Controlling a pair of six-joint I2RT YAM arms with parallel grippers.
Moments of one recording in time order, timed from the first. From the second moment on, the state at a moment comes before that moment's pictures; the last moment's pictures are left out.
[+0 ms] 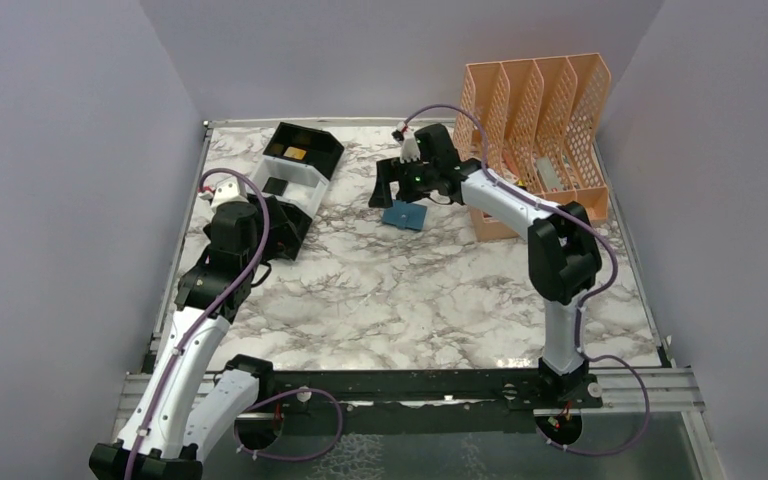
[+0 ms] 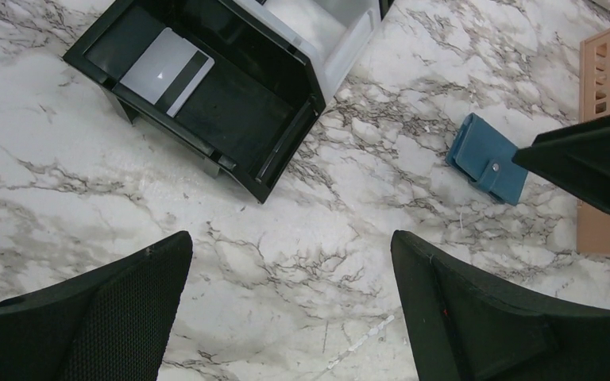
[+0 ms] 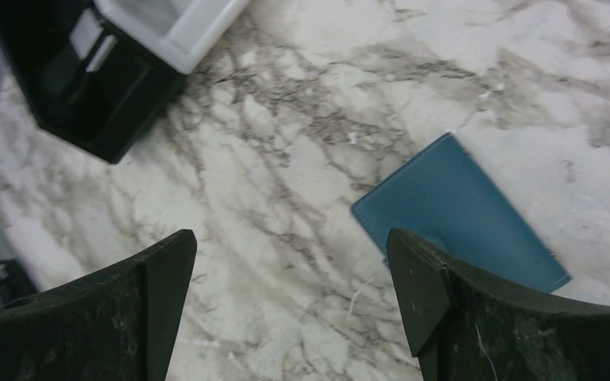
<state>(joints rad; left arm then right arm) -0.24 0.81 0.88 -0.64 -0.25 -0.54 0.54 1.98 1.57 -0.26 -0.45 0.28</state>
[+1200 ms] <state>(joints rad) -0.23 0.78 0.80 -0.64 -0.23 -0.62 0.56 1.91 1.24 -0.30 -0.16 0.21</state>
